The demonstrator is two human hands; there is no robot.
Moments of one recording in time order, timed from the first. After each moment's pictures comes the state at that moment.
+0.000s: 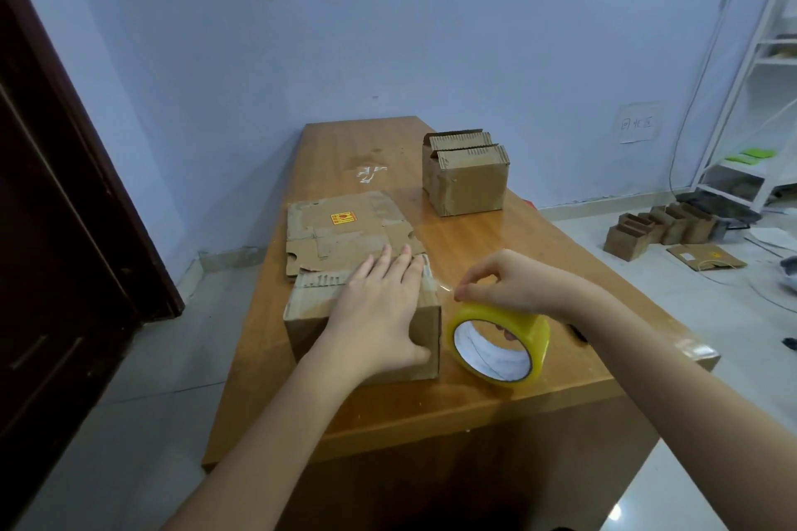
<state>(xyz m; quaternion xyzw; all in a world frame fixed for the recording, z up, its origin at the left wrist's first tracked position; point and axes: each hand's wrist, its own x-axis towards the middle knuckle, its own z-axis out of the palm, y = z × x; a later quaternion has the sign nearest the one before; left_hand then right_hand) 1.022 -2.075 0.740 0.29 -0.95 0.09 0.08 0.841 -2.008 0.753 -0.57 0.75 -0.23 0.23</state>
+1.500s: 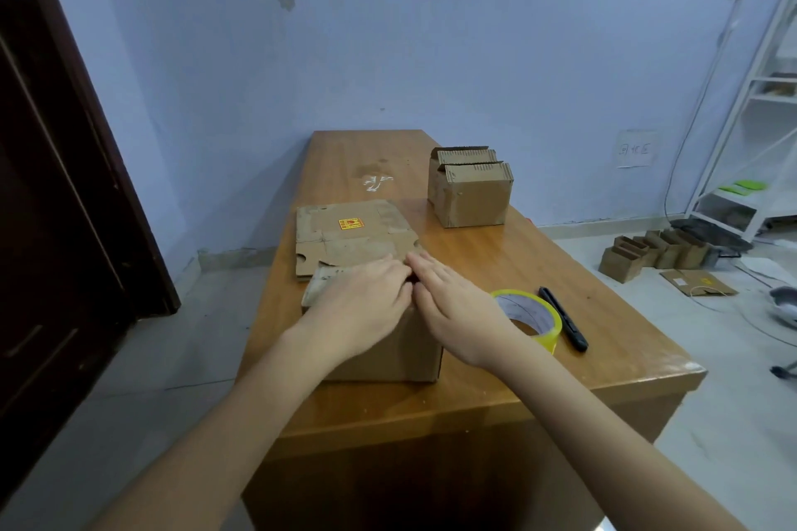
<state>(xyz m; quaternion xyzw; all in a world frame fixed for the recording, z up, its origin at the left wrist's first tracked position) 1.049 -2.085 0.750 0.28 -0.95 -0.02 0.17 0.917 -2.011 0.736 -0.67 0.71 -0.22 0.05</state>
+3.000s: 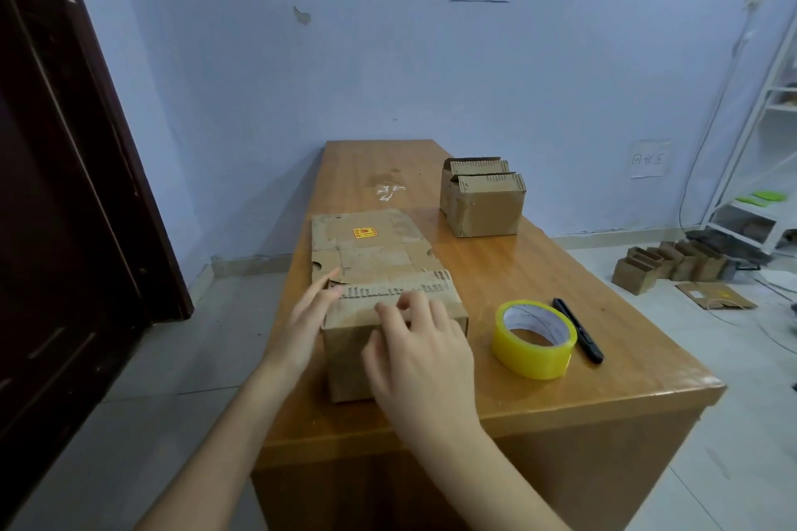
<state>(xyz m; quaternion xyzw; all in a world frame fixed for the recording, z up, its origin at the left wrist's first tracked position) 1.103 -2.116 0.711 0.33 -0.65 -0.57 0.39 1.008 -1.994 0.722 -0.57 0.74 -0.31 -0.19</state>
